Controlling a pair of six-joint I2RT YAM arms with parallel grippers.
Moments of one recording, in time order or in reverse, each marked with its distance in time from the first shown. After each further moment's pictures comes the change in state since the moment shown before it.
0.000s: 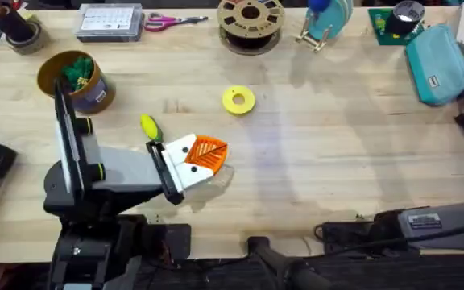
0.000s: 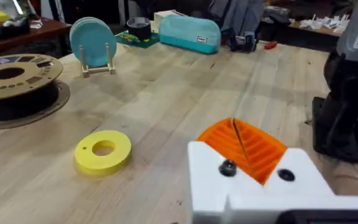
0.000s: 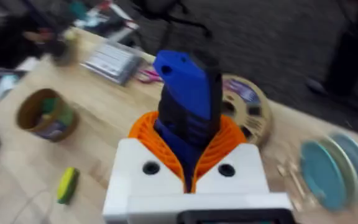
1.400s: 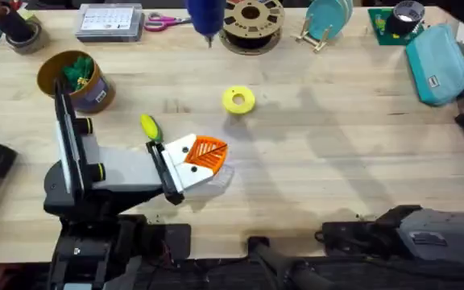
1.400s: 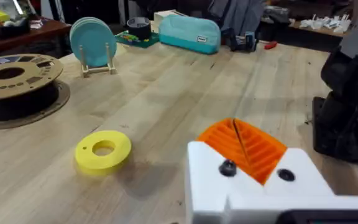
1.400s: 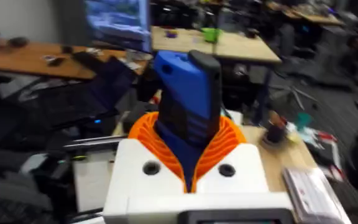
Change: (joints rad) left arm 0.000 0.000 0.000 0.000 0.000 0.000; right arm 0.389 -0.127 -0.294 0.860 -0.618 0.116
